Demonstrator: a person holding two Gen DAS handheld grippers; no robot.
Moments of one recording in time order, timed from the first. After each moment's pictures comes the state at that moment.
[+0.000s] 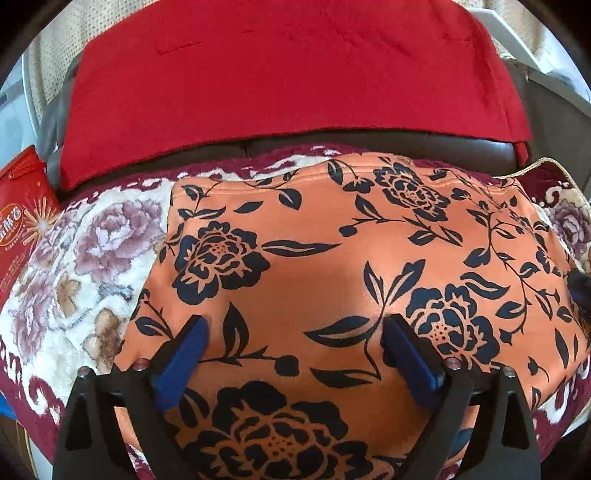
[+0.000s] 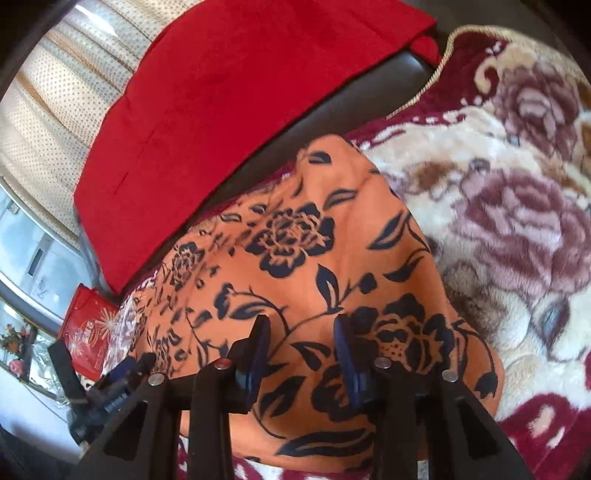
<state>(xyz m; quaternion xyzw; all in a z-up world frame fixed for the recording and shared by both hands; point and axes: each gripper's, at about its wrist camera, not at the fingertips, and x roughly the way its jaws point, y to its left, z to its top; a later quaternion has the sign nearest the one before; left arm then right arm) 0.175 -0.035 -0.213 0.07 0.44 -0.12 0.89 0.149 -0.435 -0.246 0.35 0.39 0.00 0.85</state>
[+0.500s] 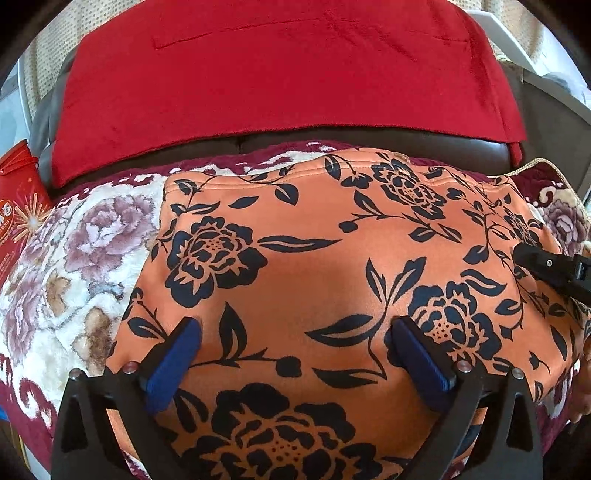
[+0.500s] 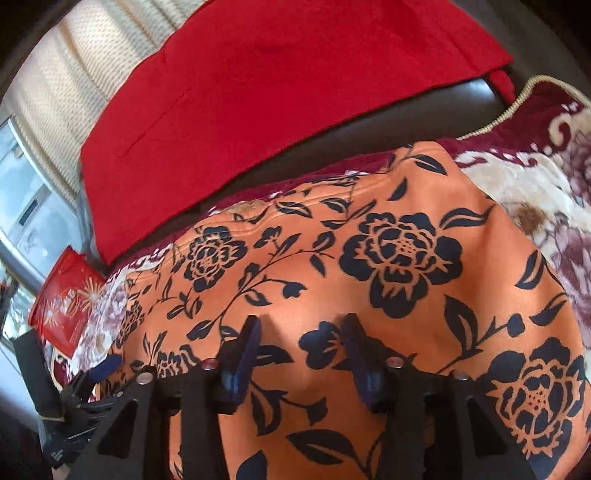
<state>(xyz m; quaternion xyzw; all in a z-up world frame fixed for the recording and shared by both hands) 0.180 -0.030 -0.217 0.07 0.44 -0.14 0.89 0.202 -0.368 -0.238 0.25 0.40 0.03 0.88</state>
